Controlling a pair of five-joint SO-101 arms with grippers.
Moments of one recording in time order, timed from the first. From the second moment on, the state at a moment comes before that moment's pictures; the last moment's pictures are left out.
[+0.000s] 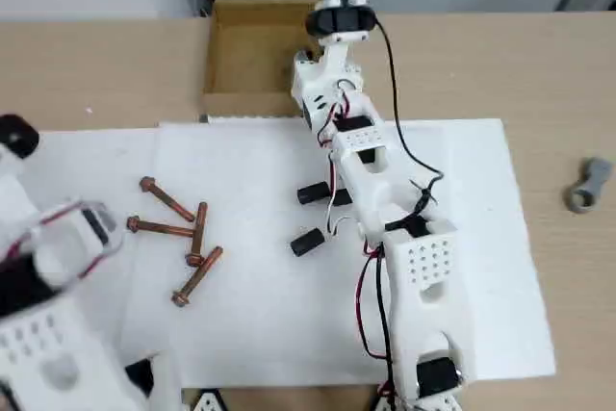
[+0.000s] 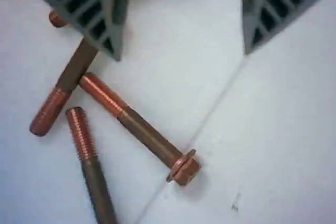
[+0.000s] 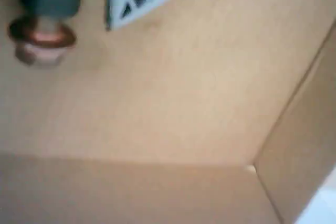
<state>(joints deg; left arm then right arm) -27.9 -42.9 22.8 96.2 16.3 -18.6 44.1 -17.4 3.5 -15.3</state>
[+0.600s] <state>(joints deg) -27.5 2.8 4.5 93.7 30.7 -19.8 24.8 -17.4 37.1 -15.3</state>
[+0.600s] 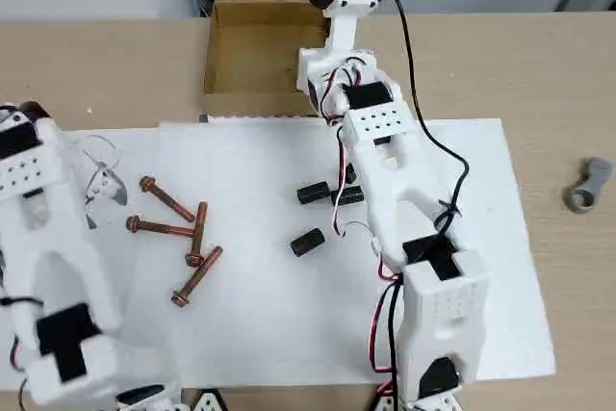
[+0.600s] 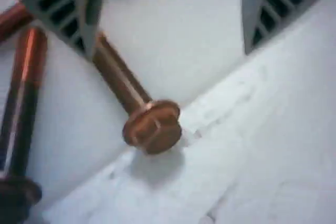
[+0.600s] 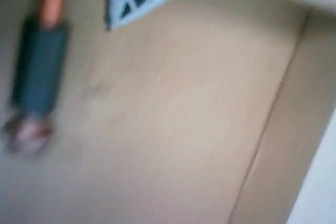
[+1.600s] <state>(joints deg) -16.5 16.7 -0.7 90.1 47.8 -21.5 17.7 -17.4 53.0 -15.3</state>
